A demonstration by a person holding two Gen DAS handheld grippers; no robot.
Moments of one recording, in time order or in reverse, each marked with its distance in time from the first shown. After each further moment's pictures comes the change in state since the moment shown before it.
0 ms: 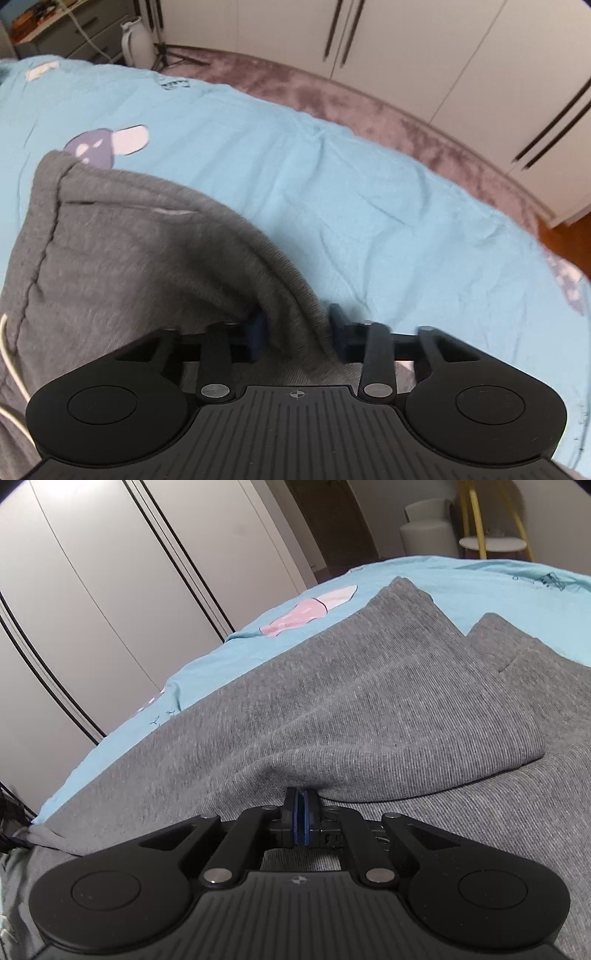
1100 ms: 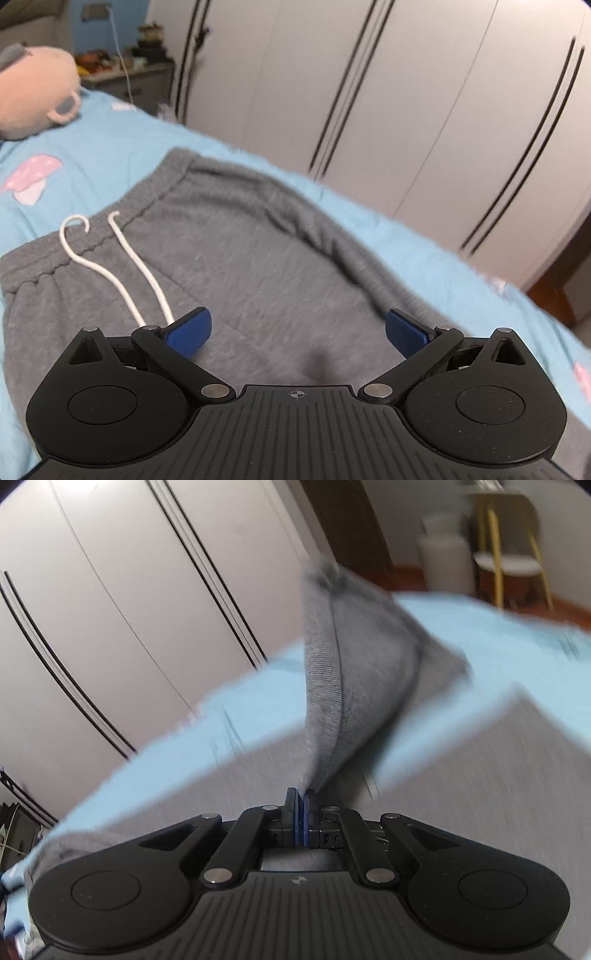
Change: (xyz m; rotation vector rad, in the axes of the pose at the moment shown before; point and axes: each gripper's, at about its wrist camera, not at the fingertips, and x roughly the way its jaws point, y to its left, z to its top) left arm -0.123 0.062 -0.192 -0.051 -0.425 -0.107; right arm -0.034 0.048 0.007 -0.007 0.056 -0.031
